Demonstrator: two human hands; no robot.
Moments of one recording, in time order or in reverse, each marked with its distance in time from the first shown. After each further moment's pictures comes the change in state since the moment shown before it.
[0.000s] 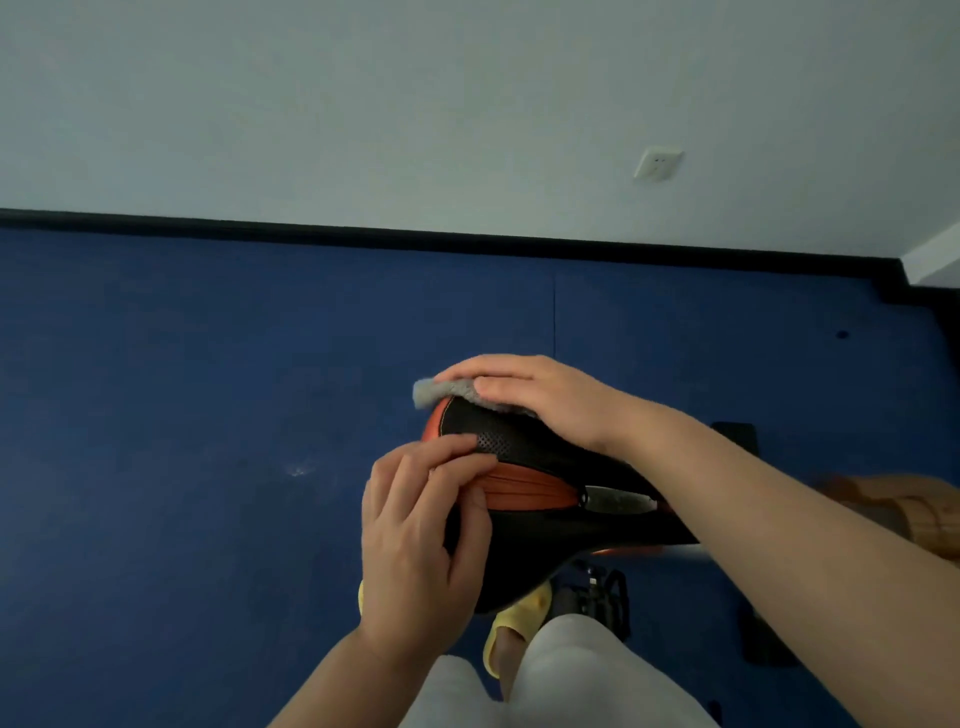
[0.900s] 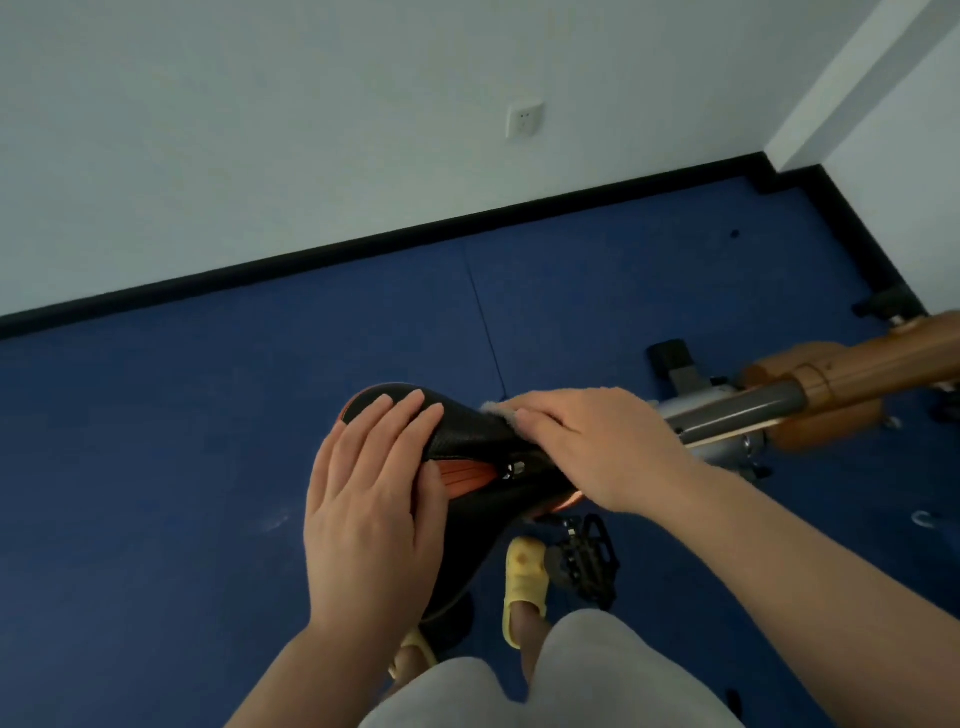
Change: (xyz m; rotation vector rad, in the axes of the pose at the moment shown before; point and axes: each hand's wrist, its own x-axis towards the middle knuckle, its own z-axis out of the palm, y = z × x) left_hand 0.028 0.015 0.006 0.239 -0.321 0.170; right_hand -0.106 0.027 0.015 -0.439 0.438 0.415
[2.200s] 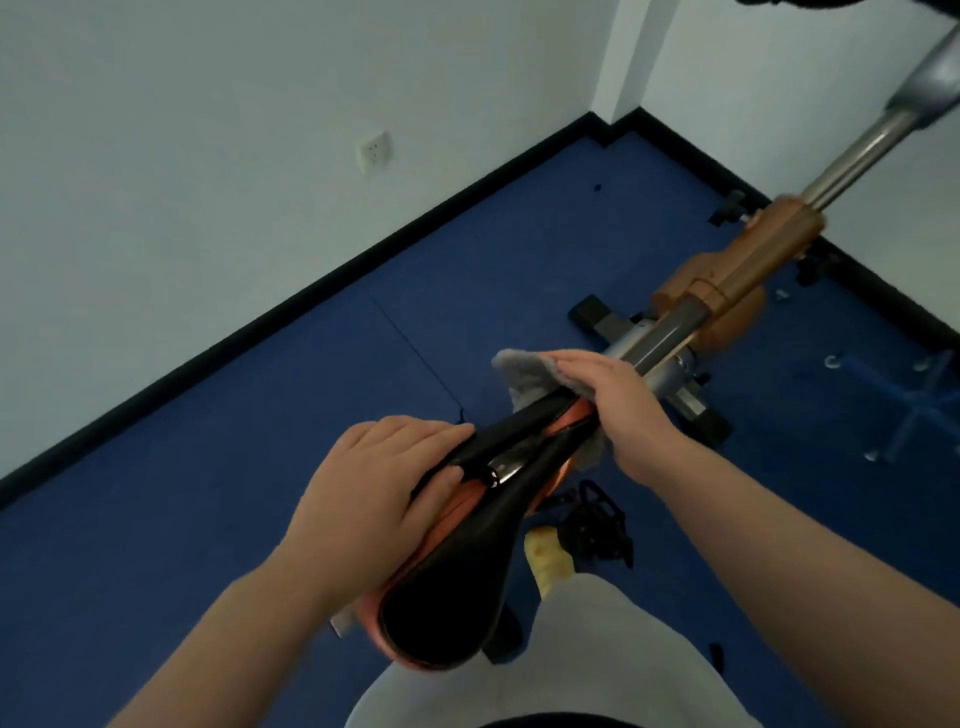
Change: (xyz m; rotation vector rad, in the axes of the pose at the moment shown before) left_hand 0.086 -0.026 -0.013 0.076 -0.645 0.645; right_hand -0.004 0.029 0.035 1.215 0.591 0.429
